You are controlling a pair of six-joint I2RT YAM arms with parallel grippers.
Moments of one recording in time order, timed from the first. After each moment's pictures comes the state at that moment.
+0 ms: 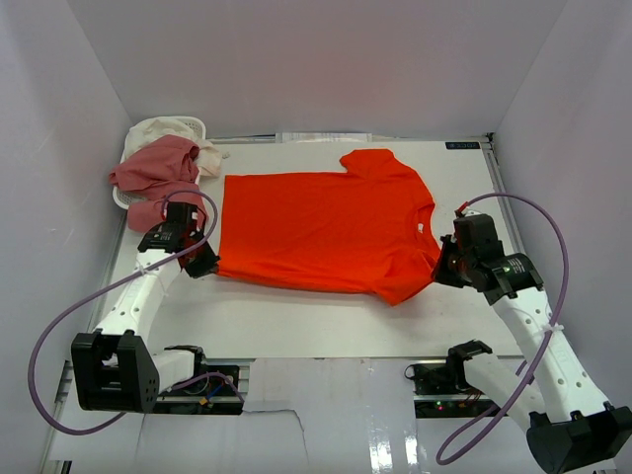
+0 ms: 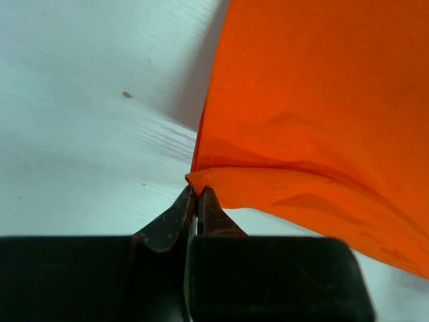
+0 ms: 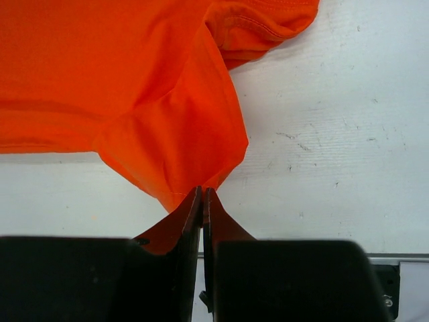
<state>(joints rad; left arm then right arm) -0.06 1.17 0.86 -0.78 -0.01 -0.57 0.30 0.84 0.90 -0.98 0.05 0.43</state>
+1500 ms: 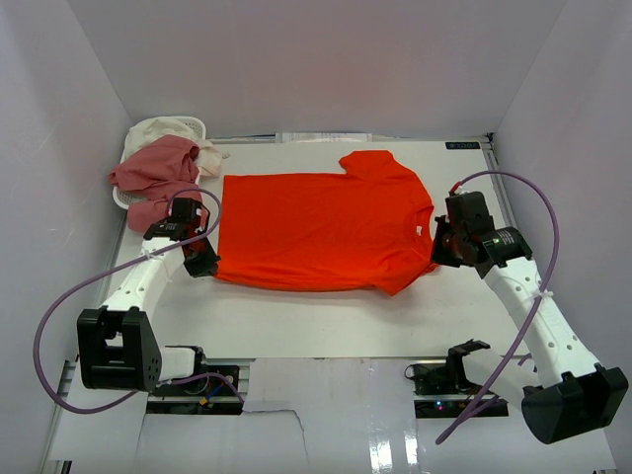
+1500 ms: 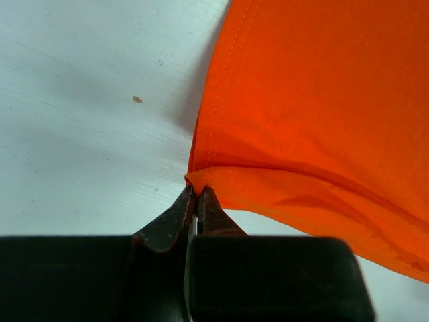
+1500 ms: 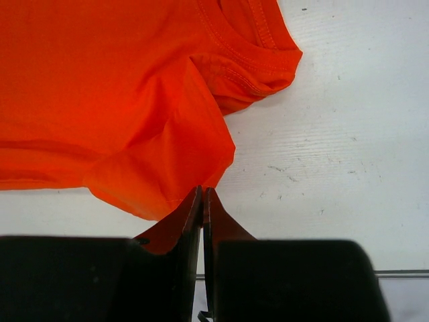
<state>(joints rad) -0.05 1.29 0.90 -0.80 -0.05 -0.53 0.30 1.02 1.03 -0.95 0.10 0.40</state>
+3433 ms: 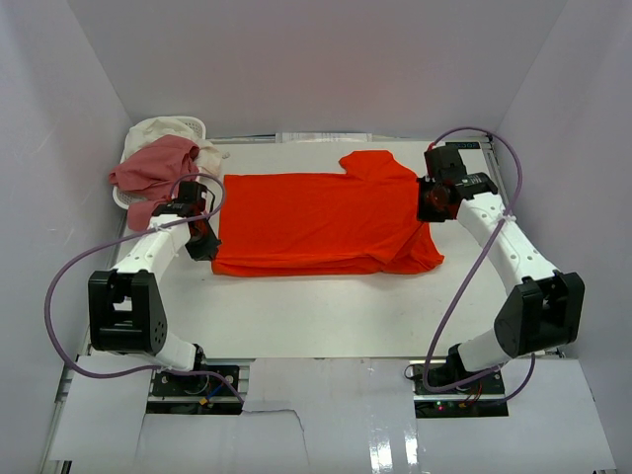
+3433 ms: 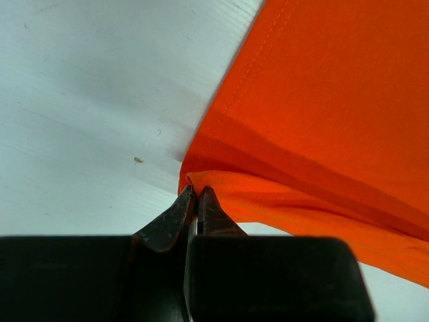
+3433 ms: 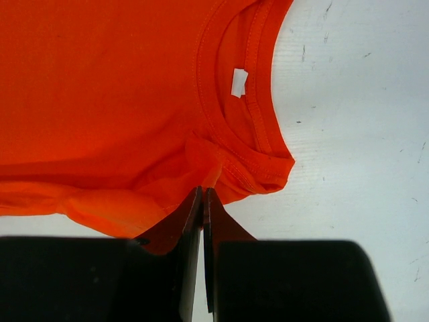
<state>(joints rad) -0.05 1.49 1.04 -0.77 -0.13 -0.53 0.28 1.47 1.32 -0.84 0.13 0.26</state>
